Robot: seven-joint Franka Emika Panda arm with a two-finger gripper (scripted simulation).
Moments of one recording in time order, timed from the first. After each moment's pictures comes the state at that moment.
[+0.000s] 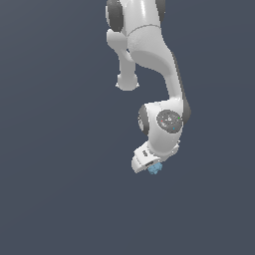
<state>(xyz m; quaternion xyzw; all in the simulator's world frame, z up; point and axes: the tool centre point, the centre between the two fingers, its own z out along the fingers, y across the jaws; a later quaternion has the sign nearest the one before) 0.072 0.113 0.062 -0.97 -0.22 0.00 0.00</state>
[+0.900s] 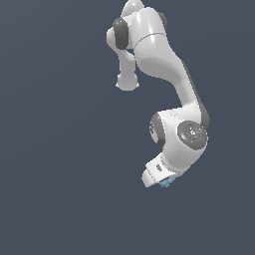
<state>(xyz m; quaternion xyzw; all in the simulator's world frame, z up) 0.129 0.148 0.080 -0.97 -0.22 0.00 0.00</state>
